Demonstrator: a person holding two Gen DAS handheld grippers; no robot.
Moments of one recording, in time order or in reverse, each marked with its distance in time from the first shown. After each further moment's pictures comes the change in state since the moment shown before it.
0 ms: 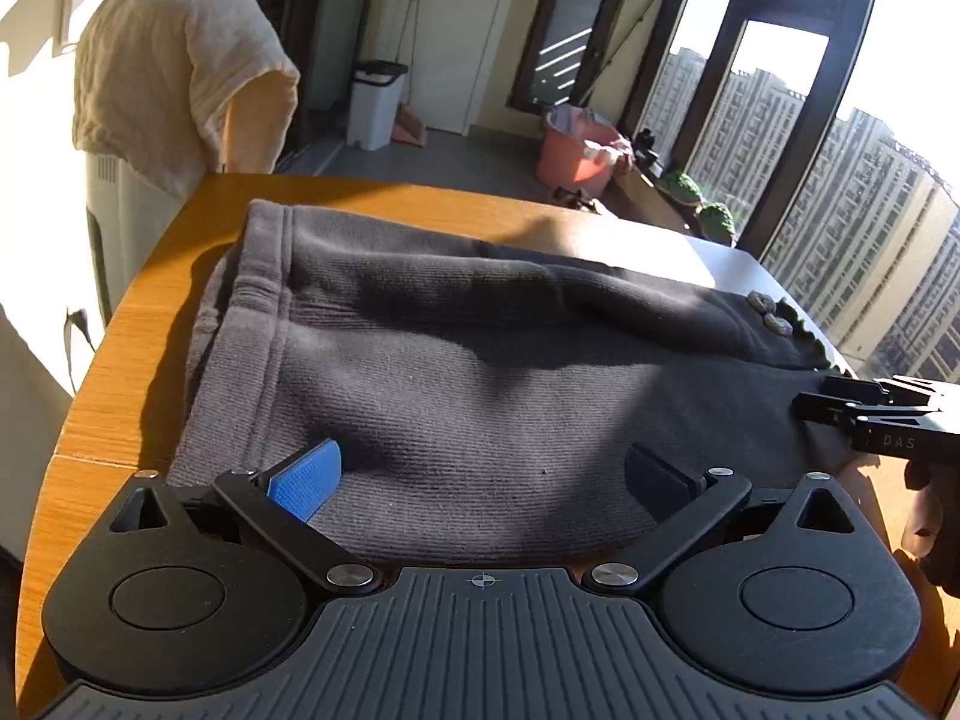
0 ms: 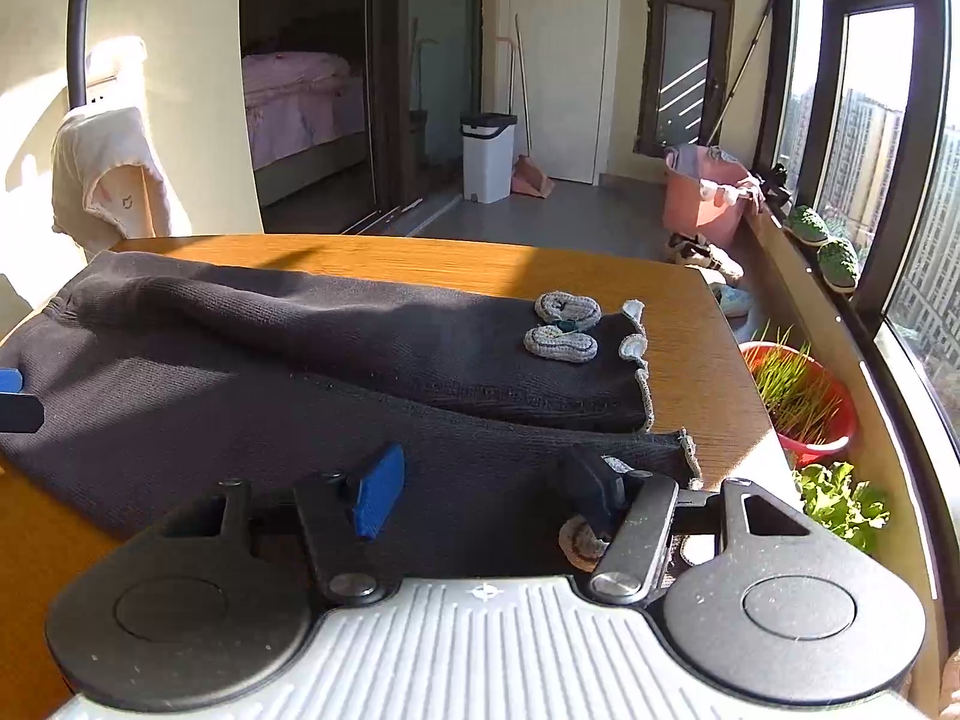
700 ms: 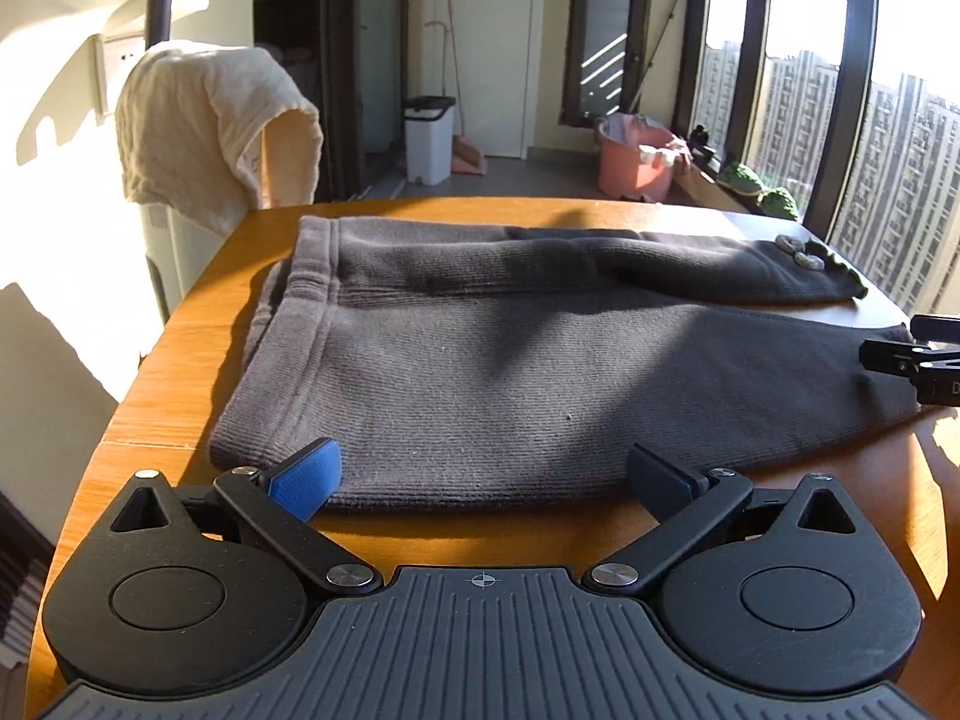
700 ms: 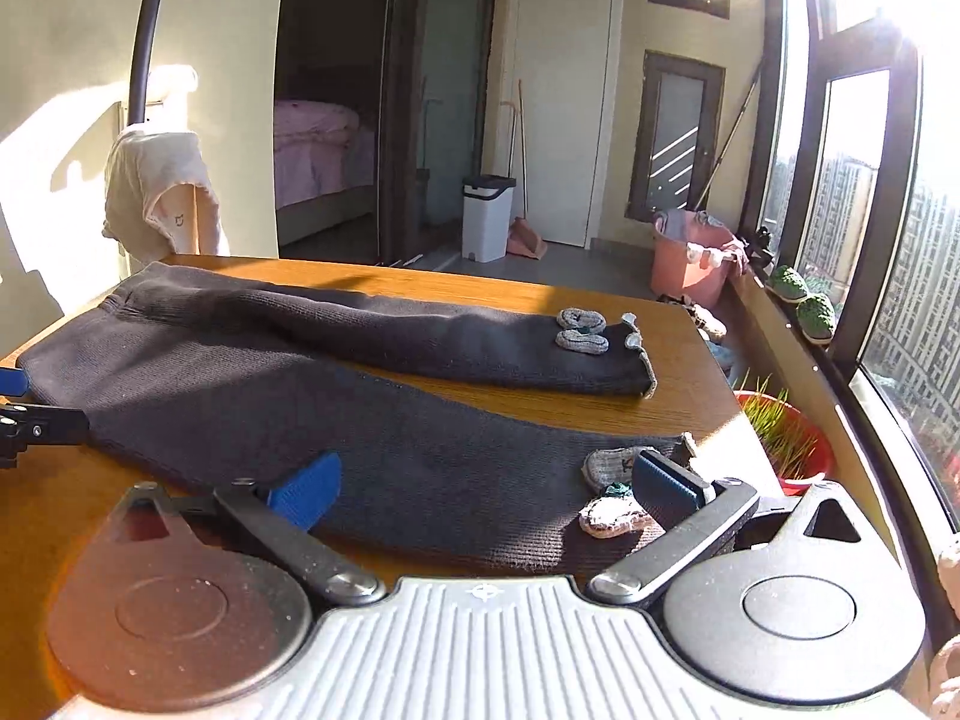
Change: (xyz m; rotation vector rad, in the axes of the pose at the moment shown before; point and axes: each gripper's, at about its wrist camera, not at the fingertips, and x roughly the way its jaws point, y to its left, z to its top) left arm -0.021 -0.041 -0.034 0.088 -0.065 0.233; right arm -0.074 0.054 -0.045 -0.057 -0.144 -0.044
